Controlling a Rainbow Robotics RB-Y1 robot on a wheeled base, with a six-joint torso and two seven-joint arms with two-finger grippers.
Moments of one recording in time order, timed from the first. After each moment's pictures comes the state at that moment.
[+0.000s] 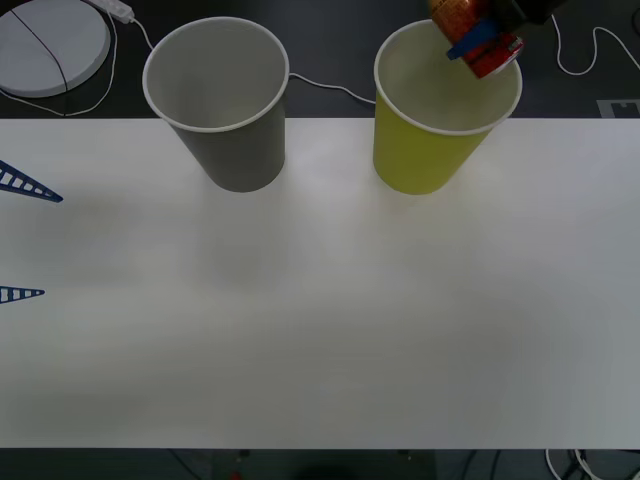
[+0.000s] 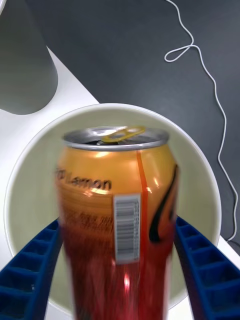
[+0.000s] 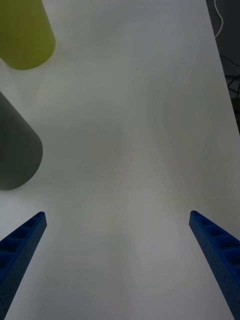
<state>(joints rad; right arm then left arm) -1.34 -0.94 0.64 -1.15 1.74 -1.32 -1.12 -0.08 1.13 0.35 -1.74 -1.33 -1.57 -0.01</state>
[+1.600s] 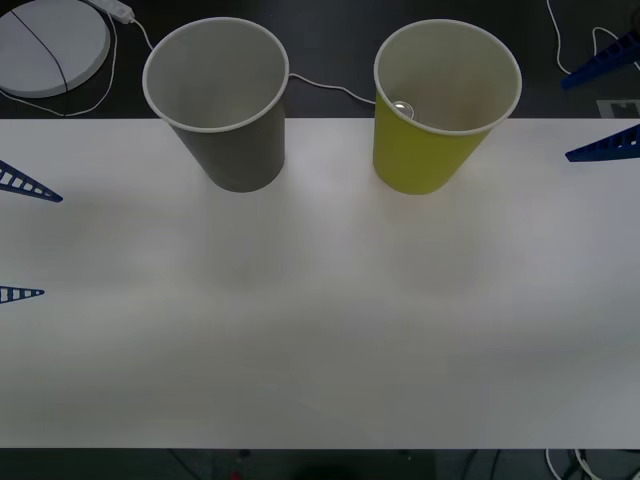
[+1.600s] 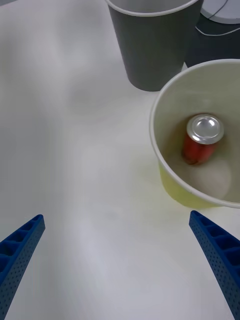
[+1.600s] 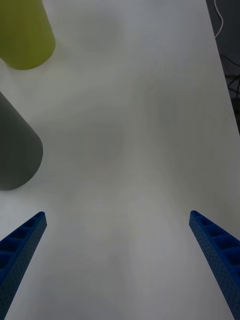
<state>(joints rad) -0.73 -1.28 0.14 -1.46 1.21 -1.52 -0.51 -0.08 1.13 0.35 -1.74 -1.33 -1.57 -0.01</state>
